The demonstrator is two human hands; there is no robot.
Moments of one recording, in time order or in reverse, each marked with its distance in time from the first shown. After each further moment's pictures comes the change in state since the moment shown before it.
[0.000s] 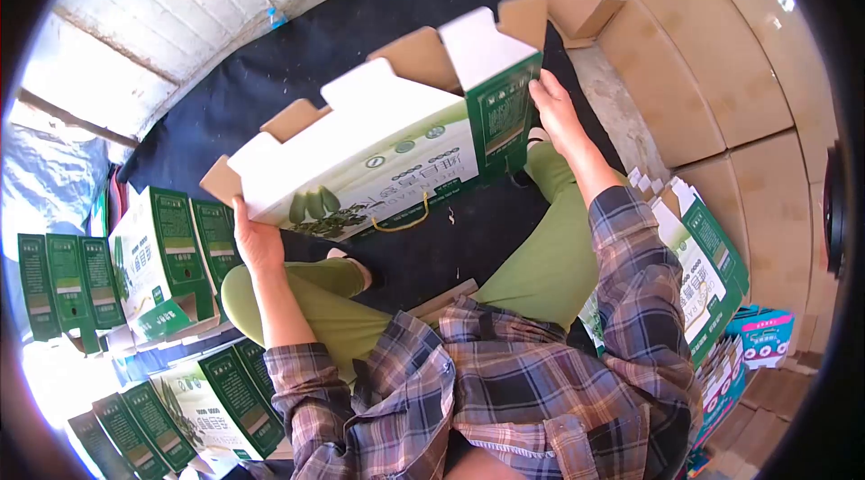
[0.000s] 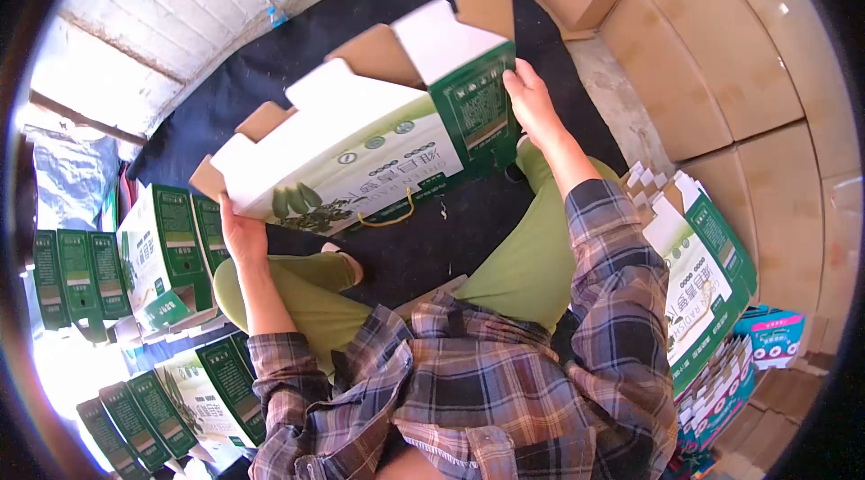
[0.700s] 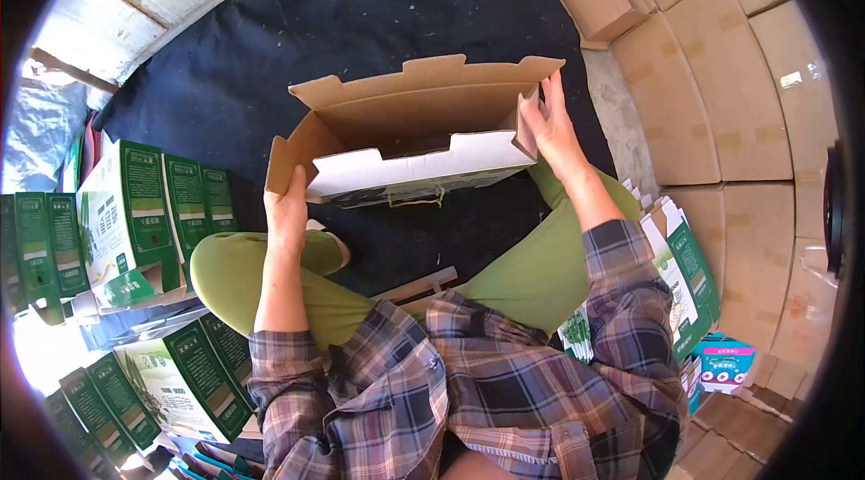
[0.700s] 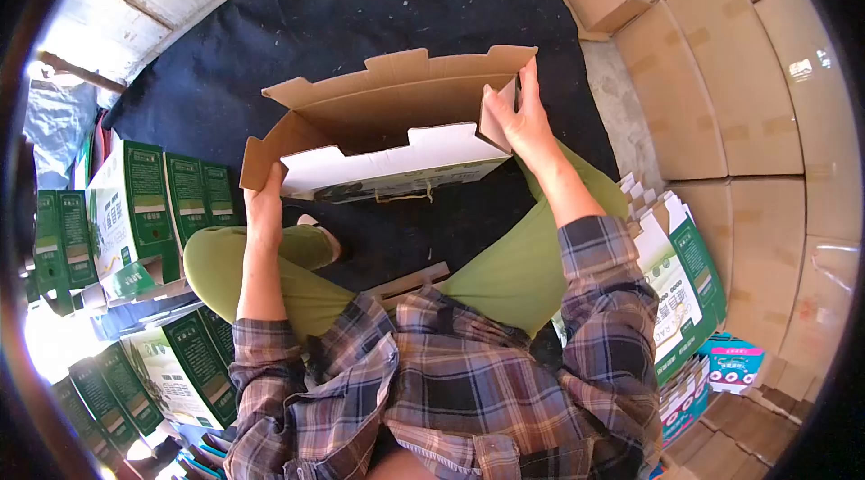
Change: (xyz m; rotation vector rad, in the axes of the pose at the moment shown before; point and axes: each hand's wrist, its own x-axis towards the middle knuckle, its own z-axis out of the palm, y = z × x) left_hand -0.033 -0.049 0.028 0.806 -0.049 -0.020; right_hand -0.032 -0.022 0.037 -0.097 -0.140 -0.059
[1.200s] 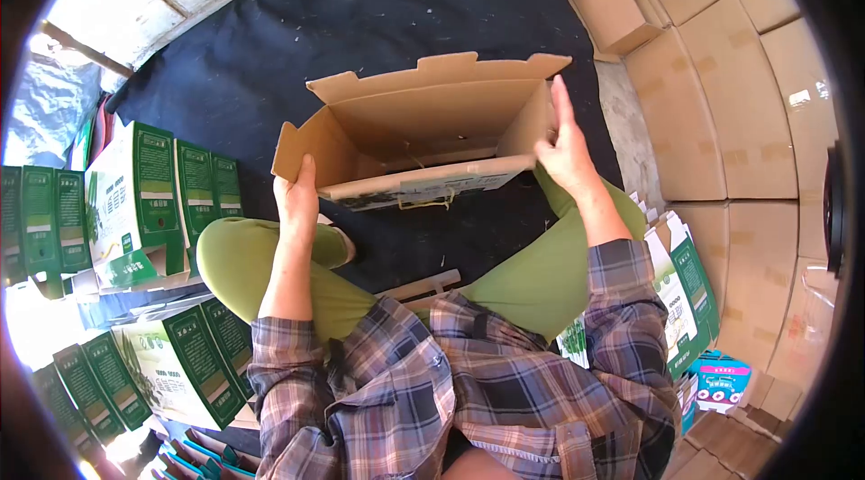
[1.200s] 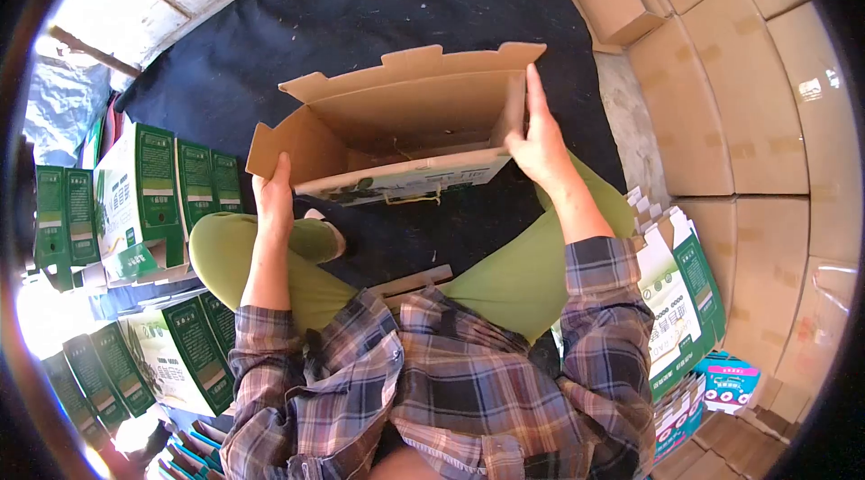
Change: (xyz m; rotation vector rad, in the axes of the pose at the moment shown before) left_hand -0.004 0.007 0.003 -0.060 0.102 0.093; right_hand -0.016 -0.008 -0.004 -0.375 -0.072 0.087
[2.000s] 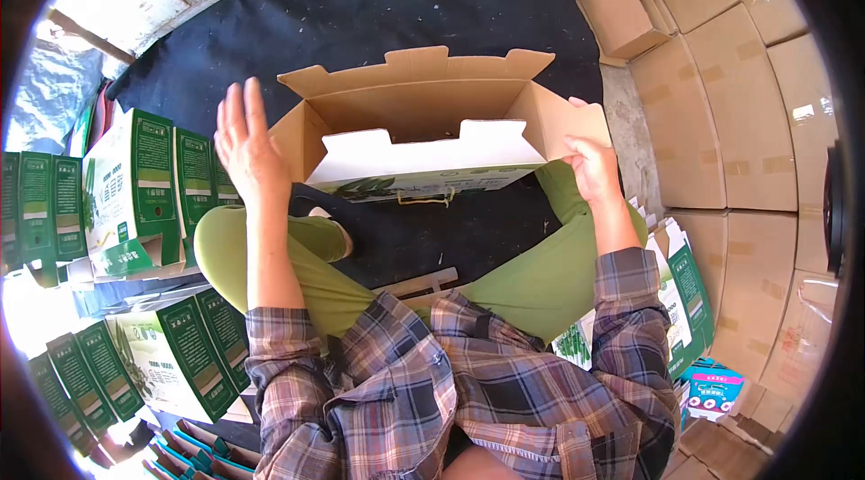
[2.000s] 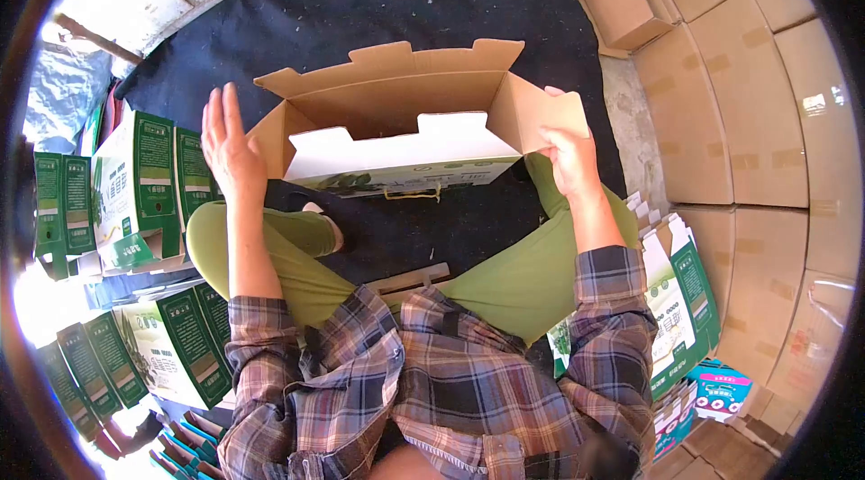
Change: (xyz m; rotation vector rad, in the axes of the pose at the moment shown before) left_hand 0.036 0.052 -0.018 1.247 0.267 0.676; right_hand -0.010 0.007 -0.021 0.773 0.096 0.149
